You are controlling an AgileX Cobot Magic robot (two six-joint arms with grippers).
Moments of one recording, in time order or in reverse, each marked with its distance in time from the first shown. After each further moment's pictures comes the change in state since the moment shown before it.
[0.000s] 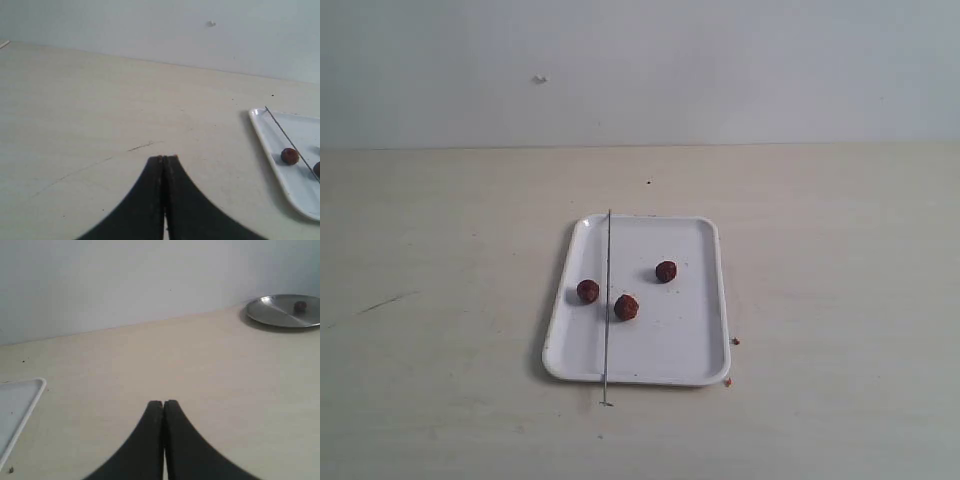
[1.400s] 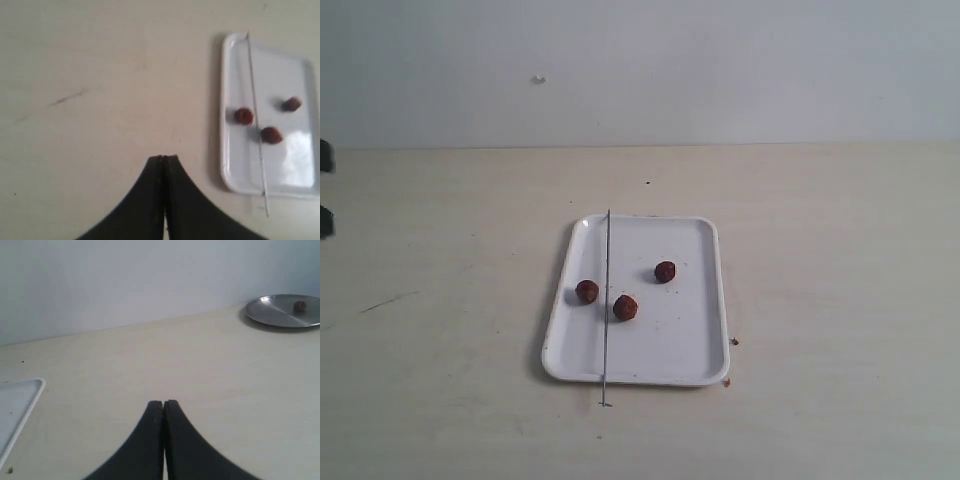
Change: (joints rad) left arm -0.050 1.222 -0.839 -0.206 0.351 0.023; right arm 0.000 0.000 0.000 0.000 0.000 0.000
